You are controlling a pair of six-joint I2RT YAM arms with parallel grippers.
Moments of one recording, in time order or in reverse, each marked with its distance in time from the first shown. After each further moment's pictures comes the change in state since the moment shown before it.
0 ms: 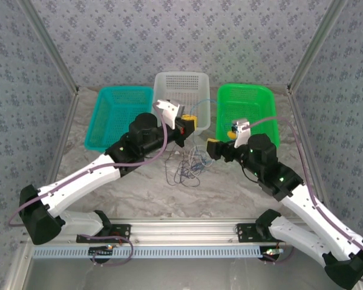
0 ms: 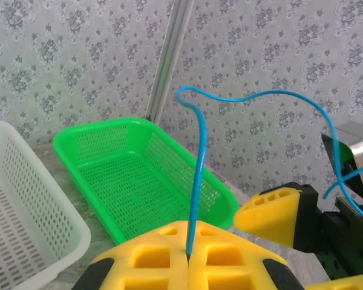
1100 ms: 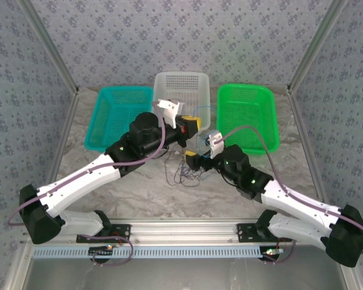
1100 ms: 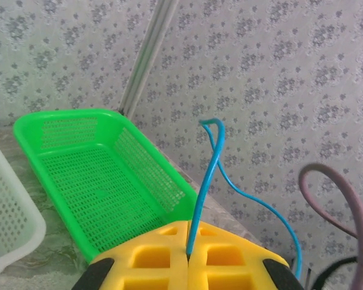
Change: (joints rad) left arm -0.036 0.003 0.033 -0.009 0.047 -0.130; right arm 0.197 0.217 -0.193 0.473 0.095 -0.119
